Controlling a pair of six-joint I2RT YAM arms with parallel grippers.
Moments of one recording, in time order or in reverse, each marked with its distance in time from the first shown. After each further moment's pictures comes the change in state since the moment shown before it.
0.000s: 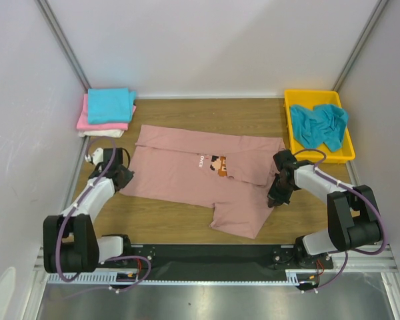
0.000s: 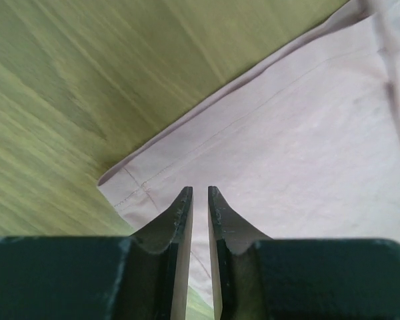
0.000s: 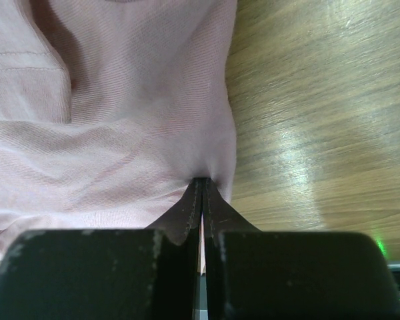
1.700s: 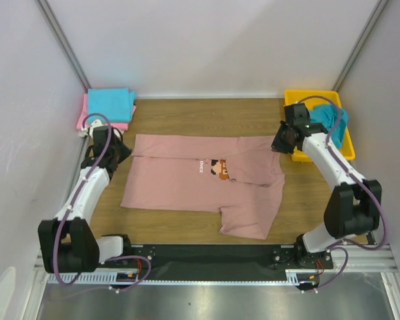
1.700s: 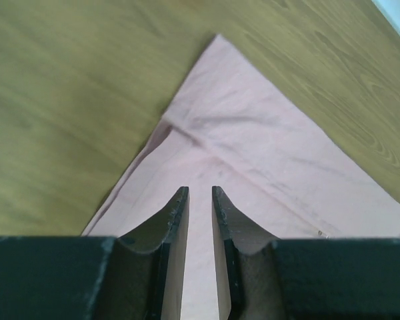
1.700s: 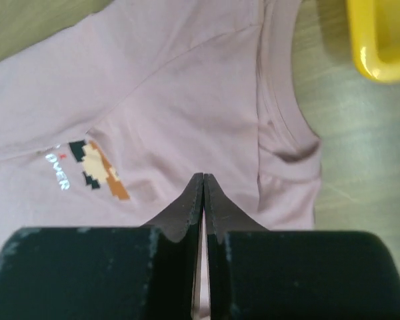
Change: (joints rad) left arm 0.005 -0.002 0.200 0.067 0.128 0.202; right arm -0.079 0.071 0.532 -0.005 0.072 -0.164
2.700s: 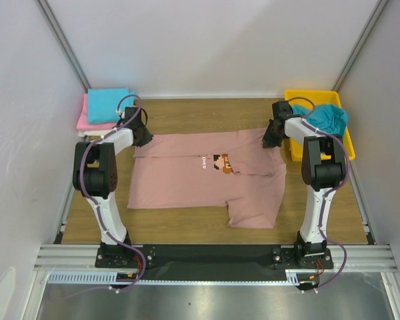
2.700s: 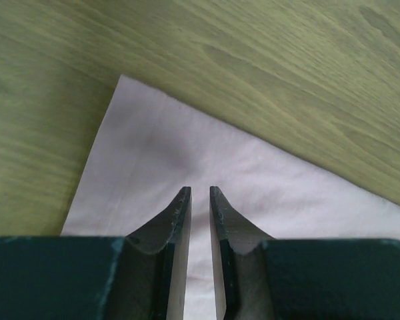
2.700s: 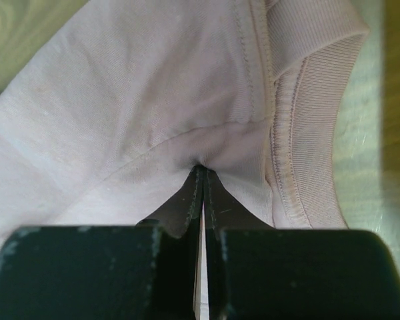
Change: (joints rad) left arm -0.088 0.759 0.455 0.085 0.047 0.020; right arm -0.052 0.596 0.266 0.199 -0.050 -0.036
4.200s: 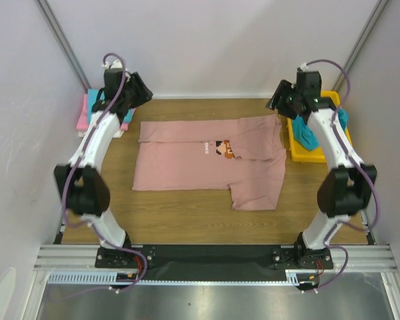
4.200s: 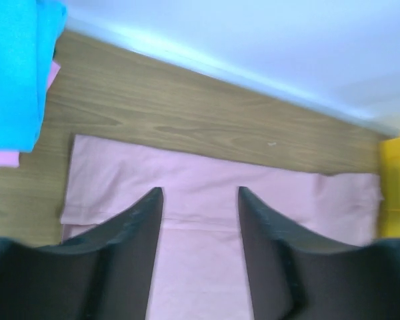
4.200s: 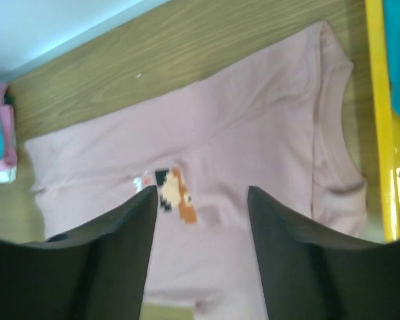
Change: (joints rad) left arm -0.015 -0.114 0.418 -0.166 0.154 0.137; right arm -0.029 -0.264 0.212 -0.068 -0.102 -0.040
